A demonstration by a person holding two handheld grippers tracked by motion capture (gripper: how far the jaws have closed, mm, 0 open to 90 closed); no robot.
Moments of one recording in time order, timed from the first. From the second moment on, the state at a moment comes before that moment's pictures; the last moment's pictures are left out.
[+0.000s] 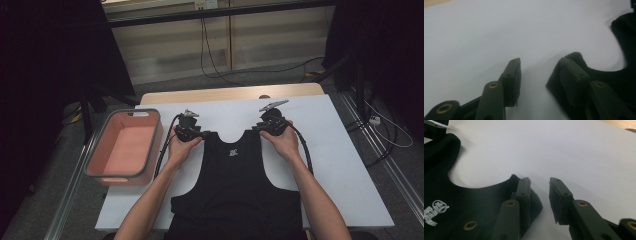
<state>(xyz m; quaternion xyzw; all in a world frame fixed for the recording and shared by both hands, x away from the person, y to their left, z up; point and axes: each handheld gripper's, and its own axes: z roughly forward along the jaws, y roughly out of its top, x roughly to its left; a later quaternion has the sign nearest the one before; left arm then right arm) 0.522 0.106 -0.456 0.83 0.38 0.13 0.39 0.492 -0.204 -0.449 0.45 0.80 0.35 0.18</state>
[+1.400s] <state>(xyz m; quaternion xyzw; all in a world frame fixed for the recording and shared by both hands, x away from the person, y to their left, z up) 0.513 0.099 -0.452 0.81 0.38 0.07 0.43 0.491 -0.197 -0.449 0.46 0.78 0.39 0.16</state>
